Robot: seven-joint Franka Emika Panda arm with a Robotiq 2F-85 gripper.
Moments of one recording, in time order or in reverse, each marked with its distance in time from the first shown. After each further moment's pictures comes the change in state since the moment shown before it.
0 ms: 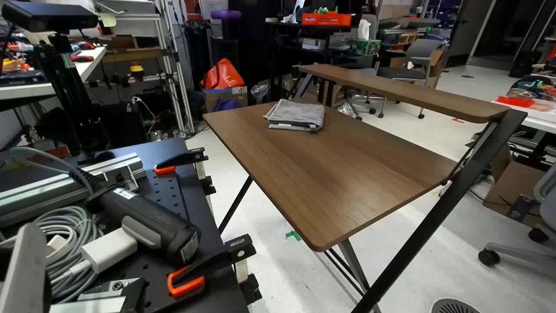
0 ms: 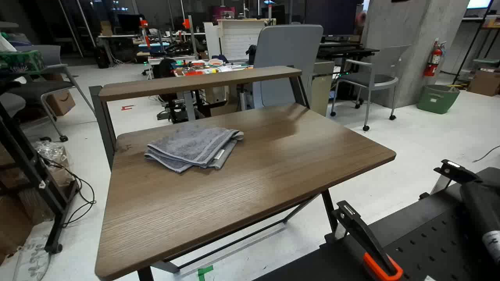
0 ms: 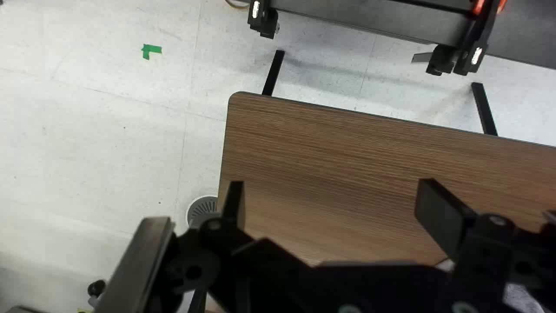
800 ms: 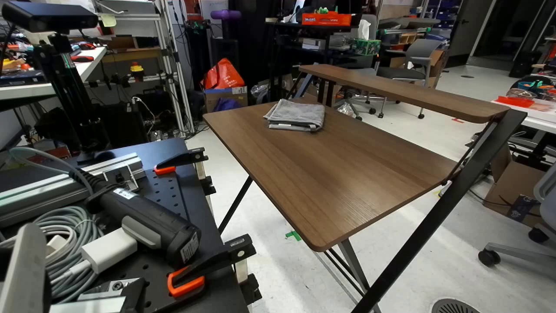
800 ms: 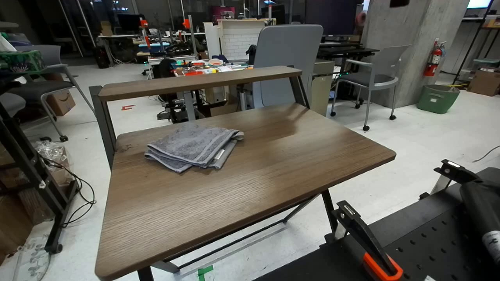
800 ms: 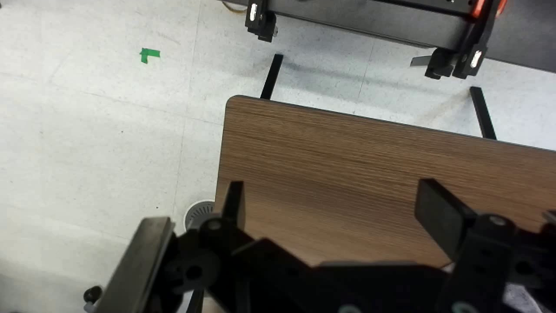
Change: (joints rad) arm 0.004 0.021 0.000 0.003 0.000 0.000 0.004
